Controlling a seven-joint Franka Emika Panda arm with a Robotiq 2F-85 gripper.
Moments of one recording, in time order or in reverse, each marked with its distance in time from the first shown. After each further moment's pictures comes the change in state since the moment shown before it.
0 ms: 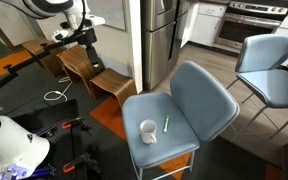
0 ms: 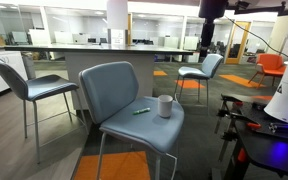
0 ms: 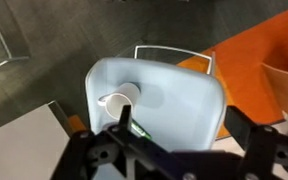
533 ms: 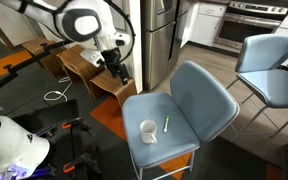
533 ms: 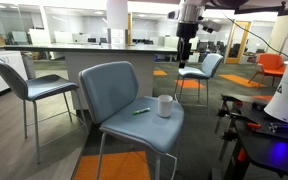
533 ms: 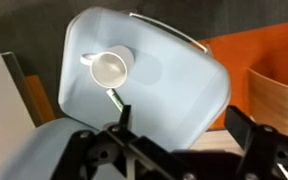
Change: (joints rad) arm -0.010 0.227 -0.221 -0.002 -0.100 0.345 -0.395
